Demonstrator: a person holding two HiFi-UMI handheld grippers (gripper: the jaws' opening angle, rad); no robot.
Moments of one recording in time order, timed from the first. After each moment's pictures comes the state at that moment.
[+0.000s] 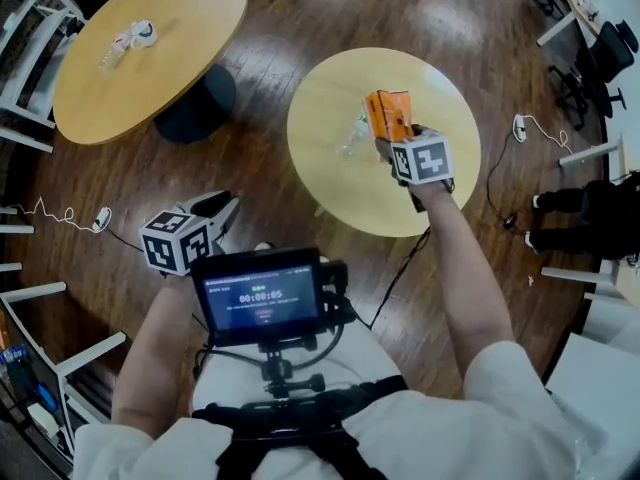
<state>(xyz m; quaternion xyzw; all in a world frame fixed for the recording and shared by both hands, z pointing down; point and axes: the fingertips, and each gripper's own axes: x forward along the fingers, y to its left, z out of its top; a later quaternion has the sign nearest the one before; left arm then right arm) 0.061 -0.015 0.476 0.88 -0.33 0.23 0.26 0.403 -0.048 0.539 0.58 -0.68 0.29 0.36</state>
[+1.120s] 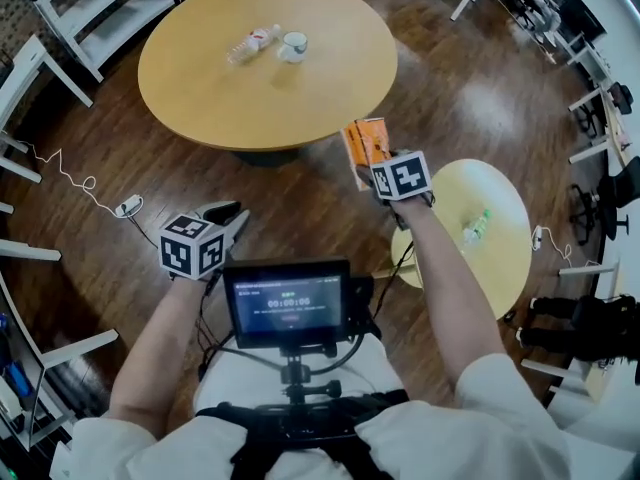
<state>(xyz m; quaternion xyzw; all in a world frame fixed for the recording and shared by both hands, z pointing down) -0.271 -0.154 0.471 0.86 -0.42 0.17 0.26 -0.003 -0.264 0.523 0.45 -0.75 0.23 0.44</state>
